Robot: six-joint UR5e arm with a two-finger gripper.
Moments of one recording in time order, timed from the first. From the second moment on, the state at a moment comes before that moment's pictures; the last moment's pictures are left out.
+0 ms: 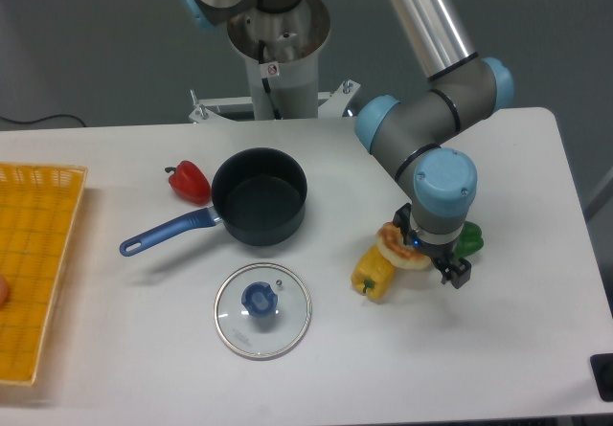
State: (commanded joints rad) arm 2.63 -2.11 -1.58 -1.00 1.66 1.49
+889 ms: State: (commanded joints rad) arm 2.61 -2.11 -1.59 -1.02 1.68 1.48
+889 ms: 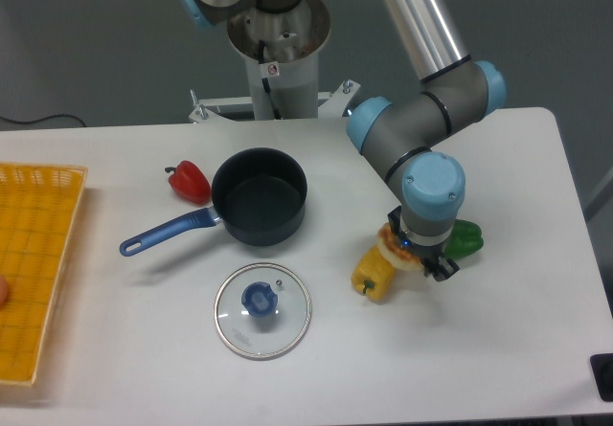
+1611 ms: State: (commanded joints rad) arm 2.62 -2.08 -1.52 -1.17 1.66 1.49
